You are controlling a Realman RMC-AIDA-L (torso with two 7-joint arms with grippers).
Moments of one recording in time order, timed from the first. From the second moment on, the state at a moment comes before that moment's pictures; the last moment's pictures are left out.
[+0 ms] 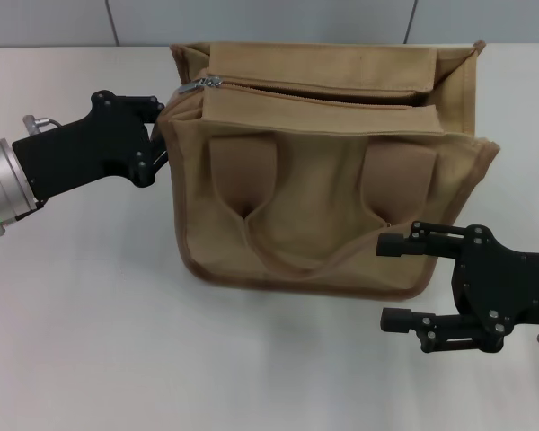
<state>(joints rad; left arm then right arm) -0.57 -2.06 0.50 0.48 1.88 1.56 -0.94 0.48 2.07 -0.54 -0.50 -2.08 -1.96 1.01</state>
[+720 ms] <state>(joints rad) -0.57 -2.05 0.50 0.49 1.75 1.77 -0.97 0.48 2.07 -0.53 -0.50 -1.99 -1.98 1.01</state>
